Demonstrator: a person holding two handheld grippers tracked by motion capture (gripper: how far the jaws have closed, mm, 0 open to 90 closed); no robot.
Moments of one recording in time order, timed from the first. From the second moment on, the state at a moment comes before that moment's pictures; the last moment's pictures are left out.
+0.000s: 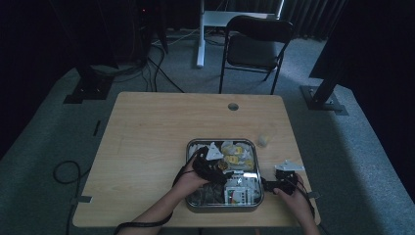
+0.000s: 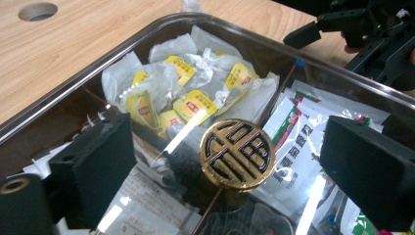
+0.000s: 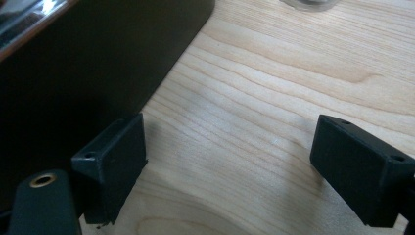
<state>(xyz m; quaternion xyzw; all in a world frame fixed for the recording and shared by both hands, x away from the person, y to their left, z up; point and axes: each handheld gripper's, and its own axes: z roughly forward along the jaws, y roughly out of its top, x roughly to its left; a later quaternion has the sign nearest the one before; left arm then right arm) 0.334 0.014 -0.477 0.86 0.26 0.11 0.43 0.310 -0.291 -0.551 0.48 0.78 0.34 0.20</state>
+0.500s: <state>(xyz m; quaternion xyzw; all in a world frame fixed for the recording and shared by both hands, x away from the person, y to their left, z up) 0.337 0.036 -0.471 0.84 0.28 0.13 0.45 0.310 -0.291 -0.551 0.48 0.78 0.34 0.20</state>
